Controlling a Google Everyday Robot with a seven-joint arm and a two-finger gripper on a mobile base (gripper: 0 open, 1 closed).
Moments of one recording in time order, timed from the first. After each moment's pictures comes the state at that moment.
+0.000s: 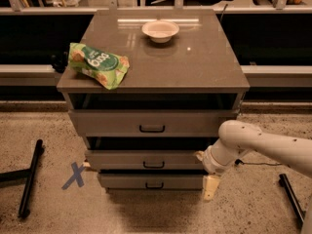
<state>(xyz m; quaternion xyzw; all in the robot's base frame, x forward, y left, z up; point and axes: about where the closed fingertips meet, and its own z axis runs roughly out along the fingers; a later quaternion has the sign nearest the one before) 0.502 -0.166 0.479 -0.70 0.69 0.16 0.12</state>
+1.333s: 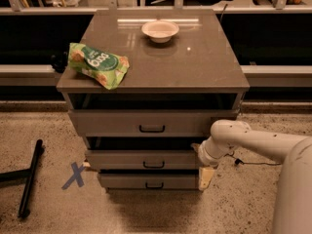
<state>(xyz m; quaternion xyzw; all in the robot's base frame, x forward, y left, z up) 0.565 -0.171 0.440 -0.72 0.68 0.09 0.14</state>
